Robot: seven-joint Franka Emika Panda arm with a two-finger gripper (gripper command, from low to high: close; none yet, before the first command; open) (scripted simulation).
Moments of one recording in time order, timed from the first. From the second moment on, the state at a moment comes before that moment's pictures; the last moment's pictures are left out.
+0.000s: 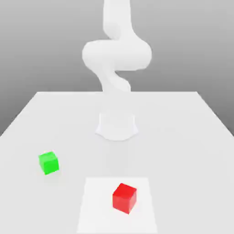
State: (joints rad) arm -0.02 -0.71 0.02 -2.34 0.00 2.35 0.85
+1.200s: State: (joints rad) arm -0.06 0.23 0.09 -2.67 -0.08 2.89 1.40
